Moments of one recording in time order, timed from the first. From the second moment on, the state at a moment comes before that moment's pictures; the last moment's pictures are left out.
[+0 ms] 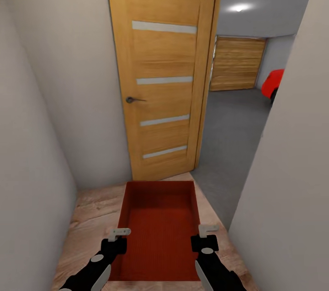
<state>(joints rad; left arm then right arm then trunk) -0.49 0.00 -0.25 -0.39 0.26 -0.09 0.06 -0.43 0.16 0.15 -0.60 0.03 0.17 -0.36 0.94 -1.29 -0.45</state>
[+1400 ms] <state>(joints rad) -0.49 0.00 -0.26 -0.39 0.26 -0.11 0.06 -0.43 0.16 0.15 -0.60 0.03 0.15 -0.36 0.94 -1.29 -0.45</state>
